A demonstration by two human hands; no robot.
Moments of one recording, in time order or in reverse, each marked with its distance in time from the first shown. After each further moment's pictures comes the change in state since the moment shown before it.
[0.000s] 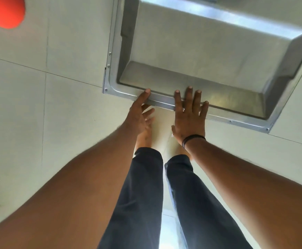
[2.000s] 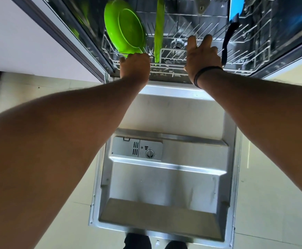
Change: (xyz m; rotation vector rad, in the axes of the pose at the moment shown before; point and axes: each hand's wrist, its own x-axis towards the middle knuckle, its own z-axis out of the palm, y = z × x) left_hand -0.005 0.481 0.387 1.838 0.657 1.299; right_hand 0.398 0.230 -0.449 0.146 0.422 0.235
